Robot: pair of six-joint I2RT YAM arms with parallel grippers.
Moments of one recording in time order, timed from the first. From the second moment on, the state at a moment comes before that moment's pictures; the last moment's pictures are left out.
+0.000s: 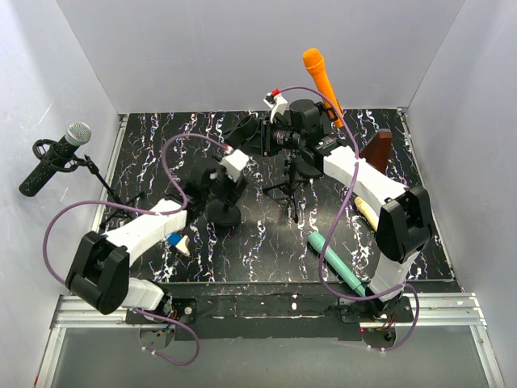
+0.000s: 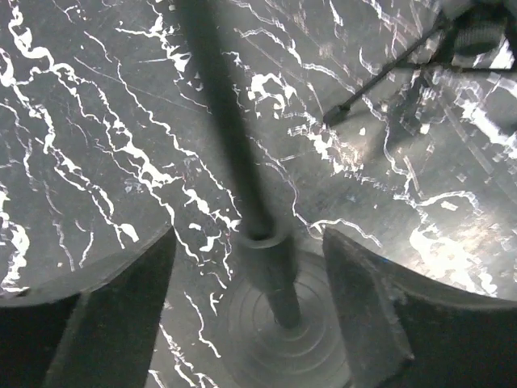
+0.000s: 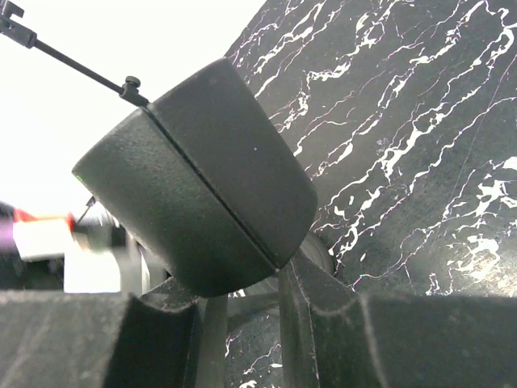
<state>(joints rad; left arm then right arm) -0.58 1.38 0.81 0.05 -0.06 0.30 0.60 1.78 1.54 -0.11 -0.58 0.45</state>
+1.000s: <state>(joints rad) -0.31 1.50 1.00 -0.11 0.77 0.34 0.57 1.79 1.52 -0.06 -0.70 0.42</state>
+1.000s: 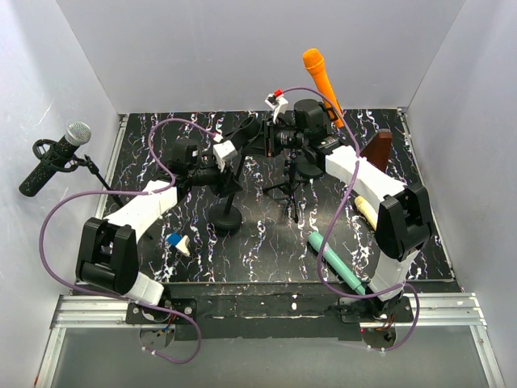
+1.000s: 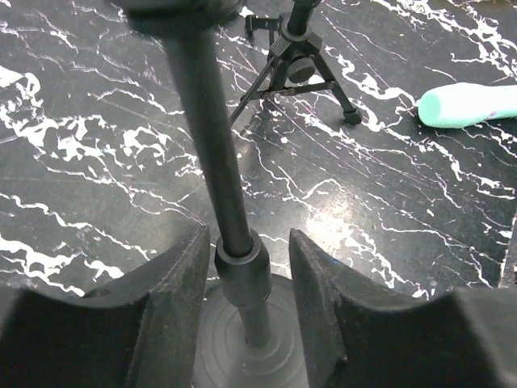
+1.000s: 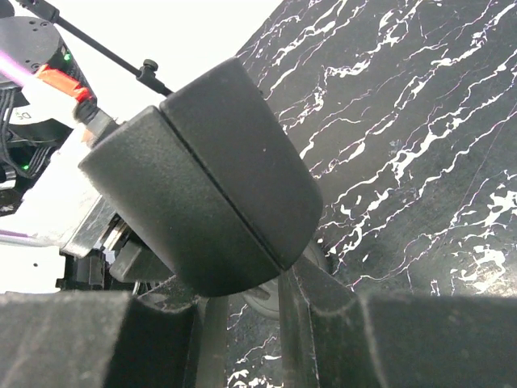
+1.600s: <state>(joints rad) -0.67 1.34 0.85 -0.01 -0.15 0.28 0.56 1.79 1.52 -0.10 -0.66 0.48</state>
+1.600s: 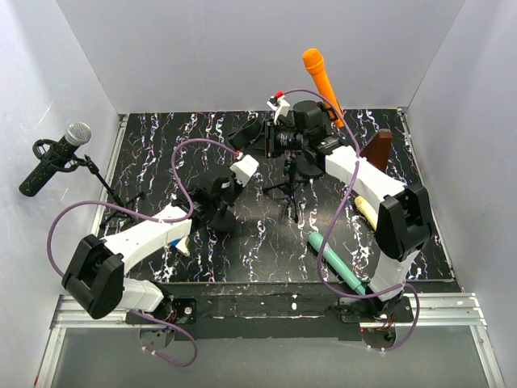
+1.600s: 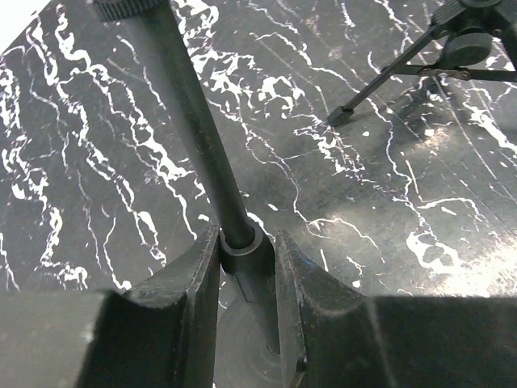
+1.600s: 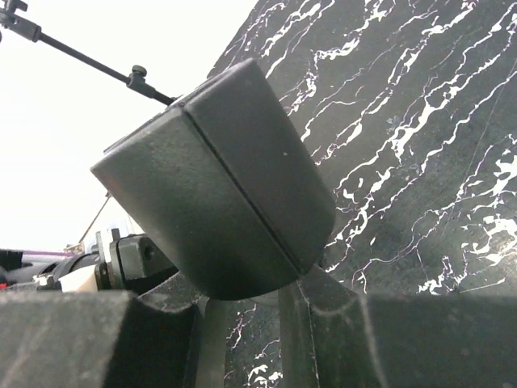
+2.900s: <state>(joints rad) -0.31 1.53 1.00 -0.25 0.82 0.15 0.57 1.78 1.48 -0.13 -0.63 0.49</state>
